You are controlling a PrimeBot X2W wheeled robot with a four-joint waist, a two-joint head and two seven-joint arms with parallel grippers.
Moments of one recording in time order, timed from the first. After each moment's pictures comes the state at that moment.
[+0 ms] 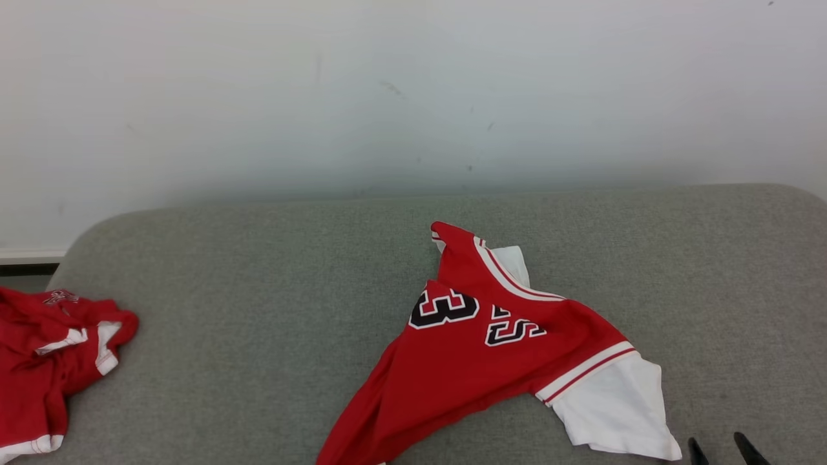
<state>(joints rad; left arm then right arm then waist) 0.12 0.14 -0.22 0.33 -0.13 -0.12 -0.21 0.09 -0.25 0.10 0.31 0.33 0.13 -0.20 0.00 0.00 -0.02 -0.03</state>
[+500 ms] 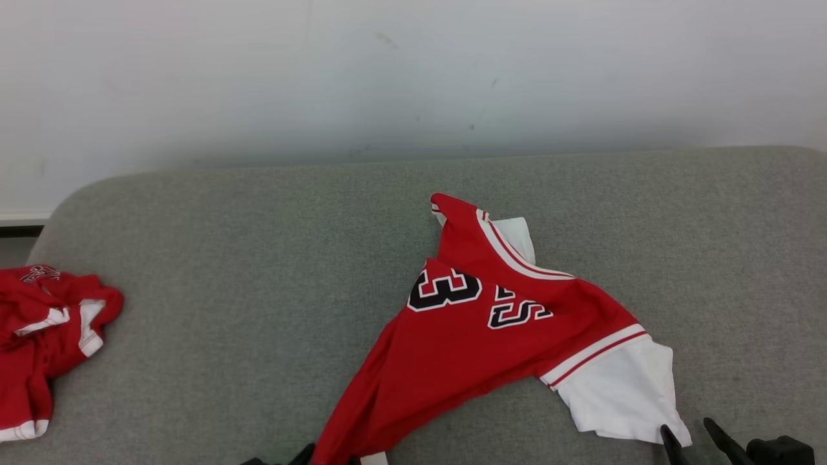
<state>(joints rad) -0.04 0.16 -0.34 0.46 -0.22 -0.13 -0.19 -0.03 -0.28 0.23 0.41 0.42 0.13 -0.10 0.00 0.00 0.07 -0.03</state>
